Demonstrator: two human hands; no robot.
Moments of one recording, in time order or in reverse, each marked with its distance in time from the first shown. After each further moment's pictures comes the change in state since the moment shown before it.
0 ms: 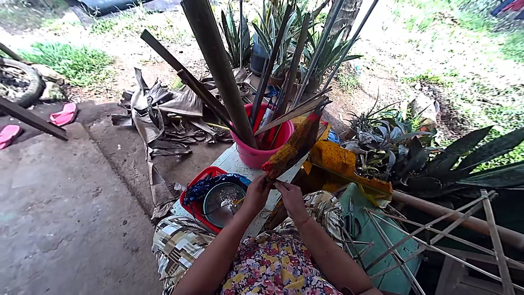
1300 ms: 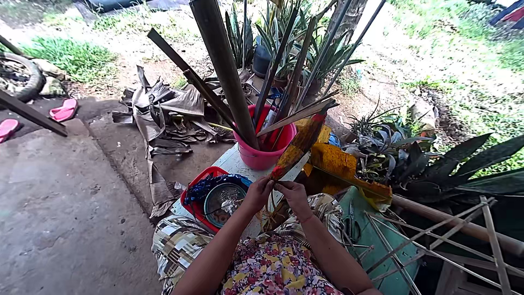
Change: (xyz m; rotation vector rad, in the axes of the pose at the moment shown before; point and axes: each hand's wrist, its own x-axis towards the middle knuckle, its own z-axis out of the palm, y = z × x) left_hand 0.004 0.004 -0.012 0.007 -0.090 -0.003; right_hand 0.016 0.002 -0.009 0.027 -0.083 -0.061
